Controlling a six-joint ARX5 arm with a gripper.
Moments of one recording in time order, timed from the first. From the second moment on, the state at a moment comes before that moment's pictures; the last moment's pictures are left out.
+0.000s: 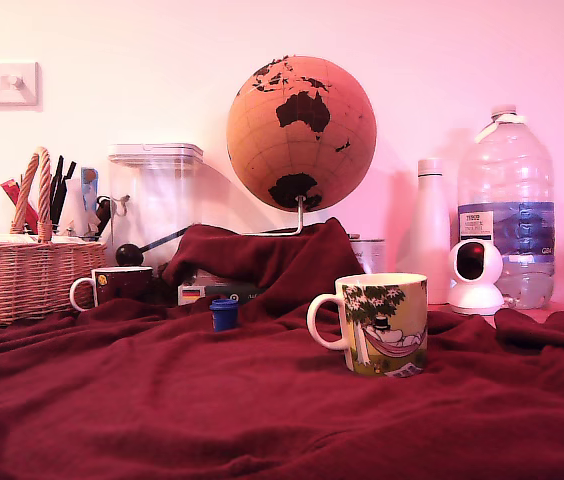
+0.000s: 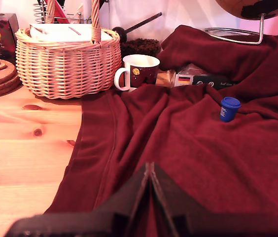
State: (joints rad) arm -0.10 0.00 0.01 -0.20 0.04 -0.15
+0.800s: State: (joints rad) arm -0.10 0.00 0.01 -0.03 0.06 -0.11
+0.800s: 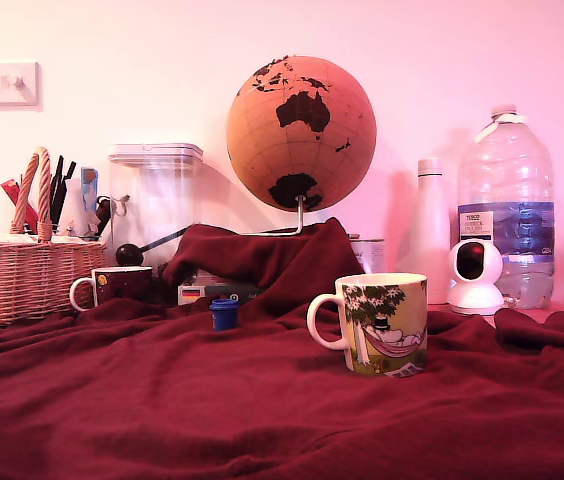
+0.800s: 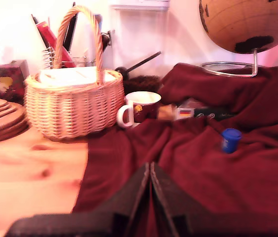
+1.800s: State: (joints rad) arm -0.16 0.25 0.05 0.19 0.31 -0.21
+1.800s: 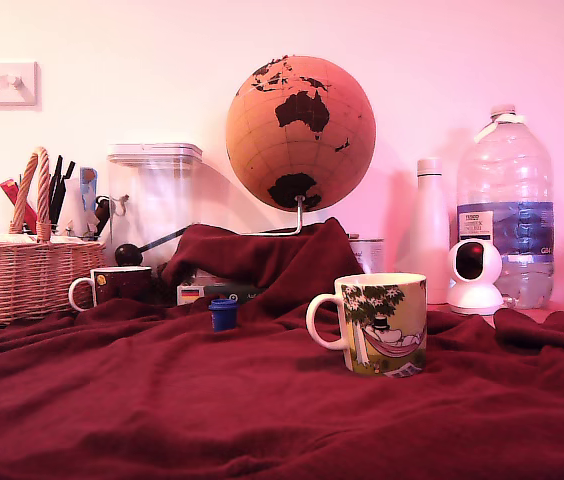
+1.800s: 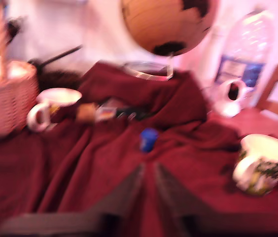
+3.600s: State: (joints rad) arm -0.26 1.13 0.05 0.90 0.28 -0.04
